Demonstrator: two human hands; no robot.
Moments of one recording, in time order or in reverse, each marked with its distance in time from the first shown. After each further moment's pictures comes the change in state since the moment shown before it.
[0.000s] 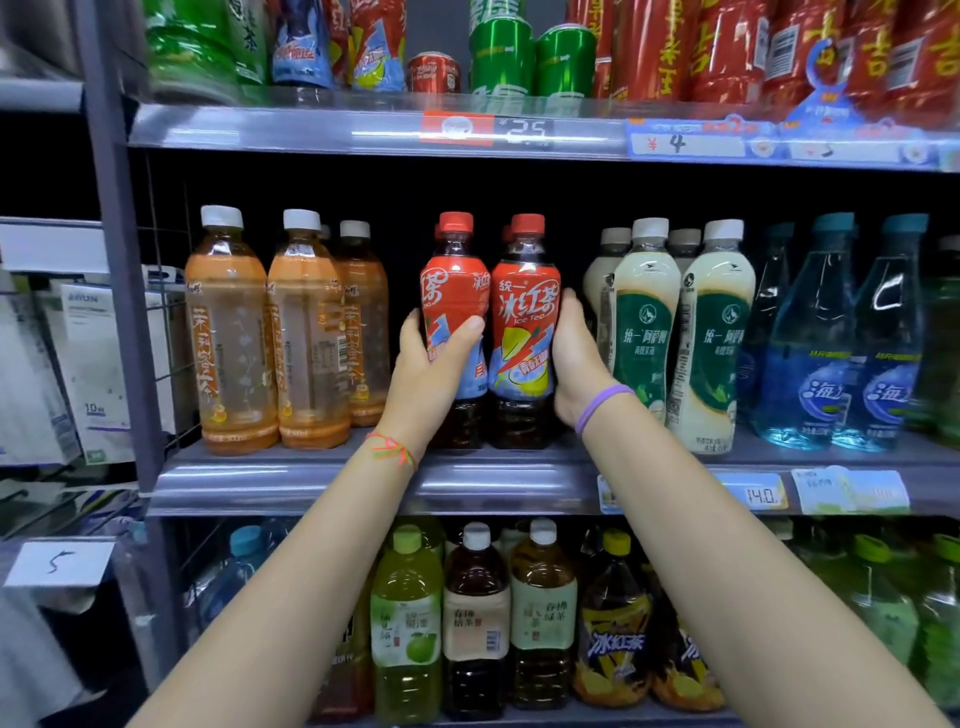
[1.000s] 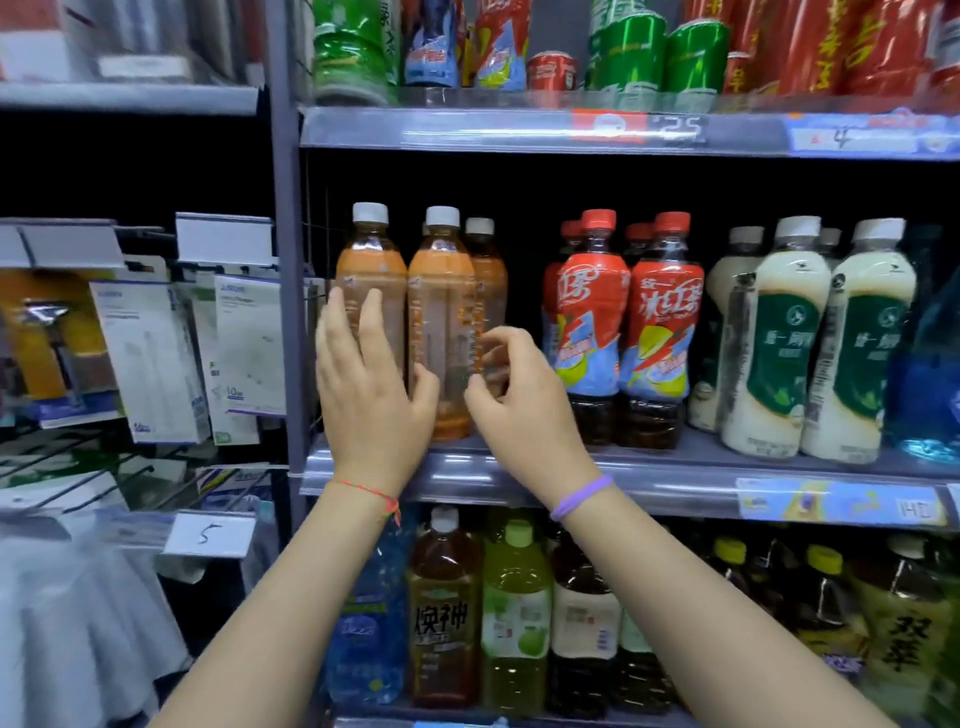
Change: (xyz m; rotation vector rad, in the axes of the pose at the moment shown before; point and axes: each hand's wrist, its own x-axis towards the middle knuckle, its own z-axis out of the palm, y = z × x) left_hand -0.035 -0.013 -0.136 0.985 0.528 0.518; right_hand -0.090 0.054 0.117 -0.677 -0.106 -0.722
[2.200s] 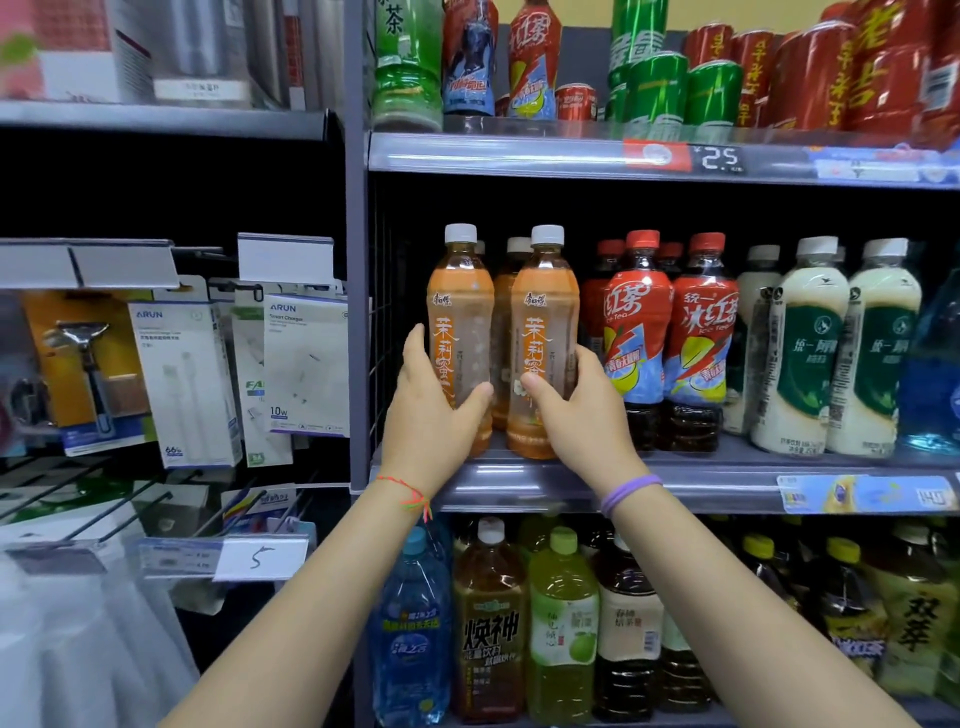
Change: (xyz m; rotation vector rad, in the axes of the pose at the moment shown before) left_hand 0.015 -0.037 -0.012 -0.516 -0.416 -0.199; right_hand 0.006 -0.006 0.021 0.059 0.135 0.273
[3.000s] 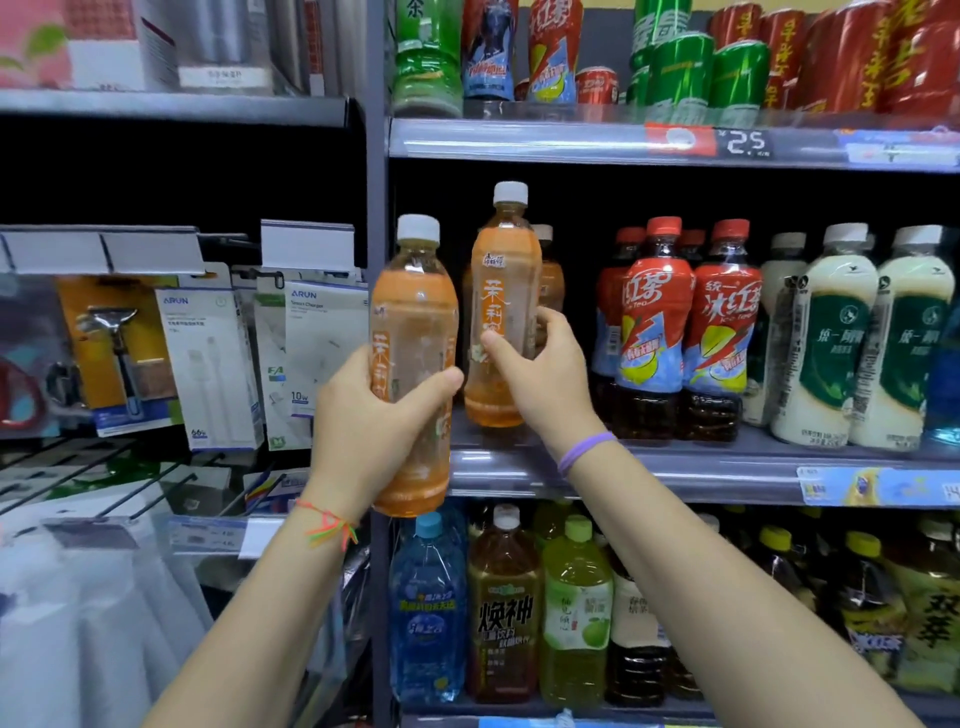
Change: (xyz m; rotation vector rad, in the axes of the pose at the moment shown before) left_hand -0.033 0.015 -0.066 -0.200 0.123 -0.100; right_hand 0.008 -0.031 0.038 0.172 -0.008 -0.006
